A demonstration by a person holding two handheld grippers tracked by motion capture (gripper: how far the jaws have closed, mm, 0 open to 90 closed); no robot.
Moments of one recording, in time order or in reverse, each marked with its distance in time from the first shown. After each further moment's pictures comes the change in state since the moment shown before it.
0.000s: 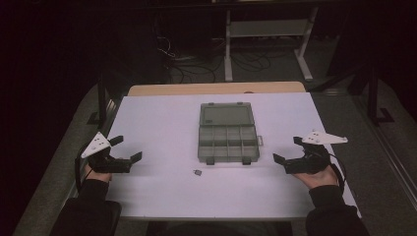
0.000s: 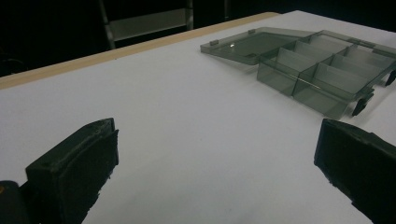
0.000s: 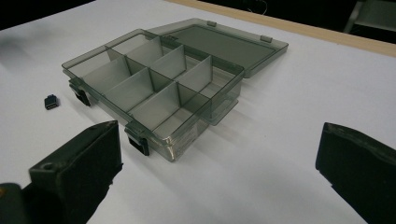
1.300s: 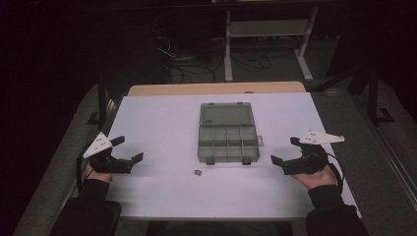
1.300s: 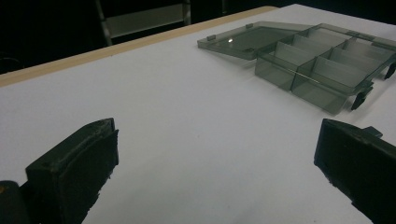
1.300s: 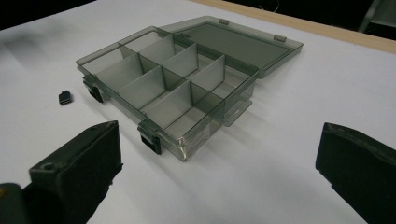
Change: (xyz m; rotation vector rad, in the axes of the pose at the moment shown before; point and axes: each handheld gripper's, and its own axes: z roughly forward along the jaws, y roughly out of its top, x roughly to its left) left arm -0.002 0.000 0.002 0.013 -0.008 0.009; right arm 0.005 0.004 0.002 0.025 0.040 -0.021
